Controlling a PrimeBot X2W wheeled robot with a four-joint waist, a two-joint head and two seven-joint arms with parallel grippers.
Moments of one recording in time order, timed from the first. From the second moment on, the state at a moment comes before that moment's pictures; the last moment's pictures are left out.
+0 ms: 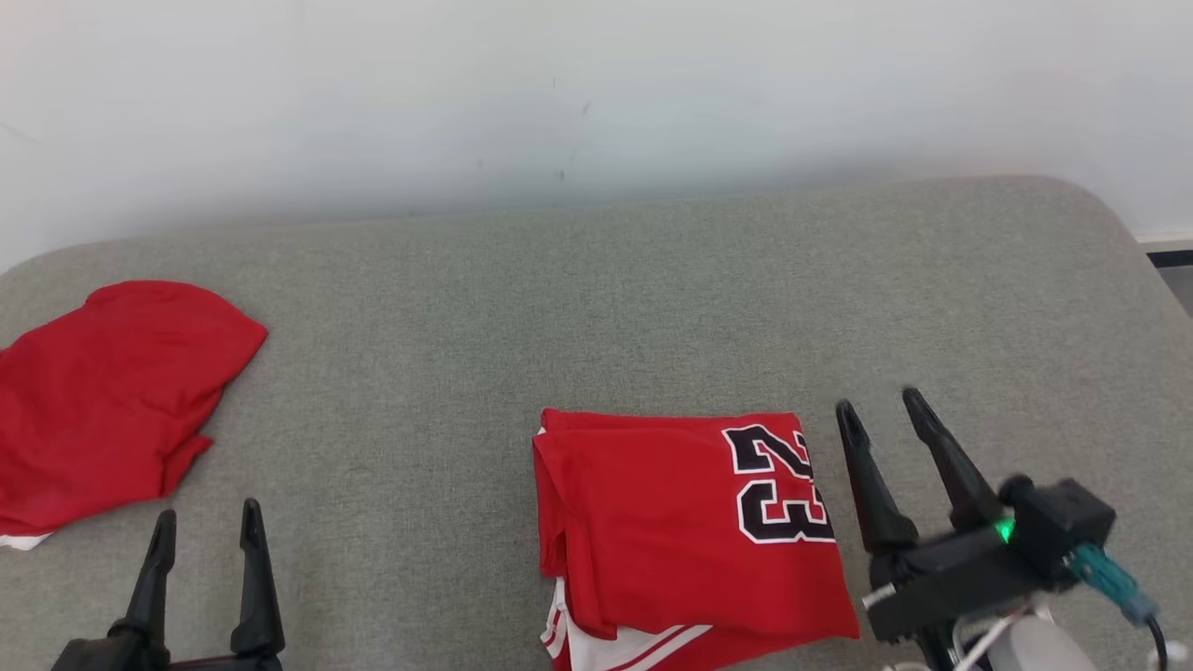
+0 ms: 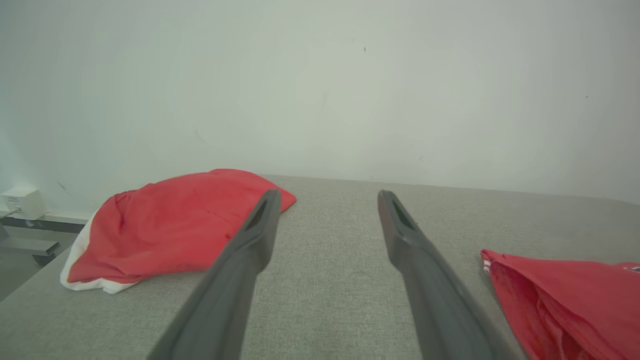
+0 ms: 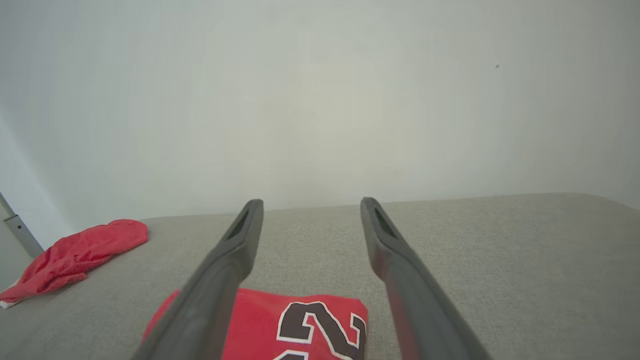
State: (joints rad) left arm 0.02 0.05 0.15 0.04 -0.12 -0.08 -0.26; right arm -0.23 -0.22 0.28 0.23 0.43 0.13 -0.26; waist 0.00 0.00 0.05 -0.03
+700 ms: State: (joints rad) left arm 0.14 0.06 0.15 0.03 -0.07 -0.10 -0.26; right arm 0.03 -0.16 0.13 0.13 0.31 0.13 -0.26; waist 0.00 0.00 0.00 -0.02
